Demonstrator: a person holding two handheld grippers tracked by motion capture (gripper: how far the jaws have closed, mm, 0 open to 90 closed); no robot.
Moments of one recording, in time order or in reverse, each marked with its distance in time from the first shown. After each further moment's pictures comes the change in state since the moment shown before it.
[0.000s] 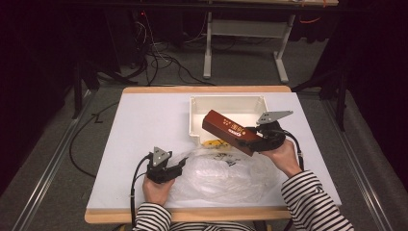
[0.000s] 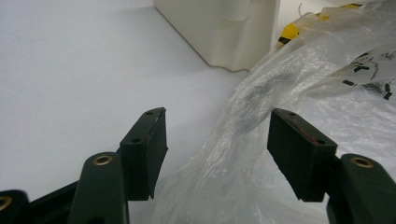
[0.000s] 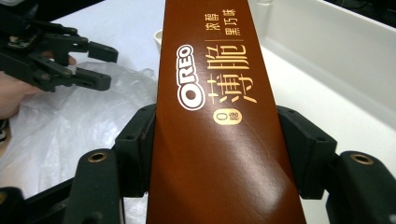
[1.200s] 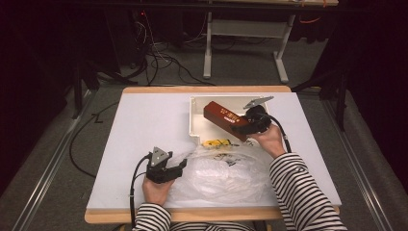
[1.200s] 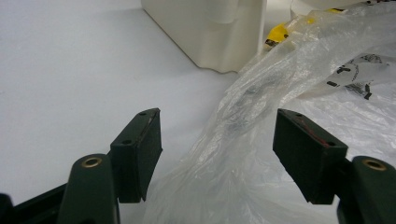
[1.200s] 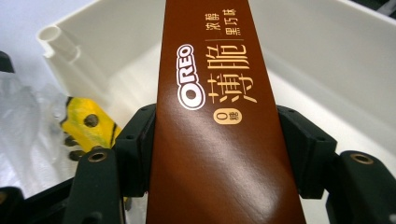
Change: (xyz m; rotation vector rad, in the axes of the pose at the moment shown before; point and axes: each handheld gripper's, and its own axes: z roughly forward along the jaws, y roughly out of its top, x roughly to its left) left arm 0.002 -0.001 -0.001 -0.013 -0.045 -0.001; right arm -0.048 0.019 0.061 0.112 -0.111 0.078
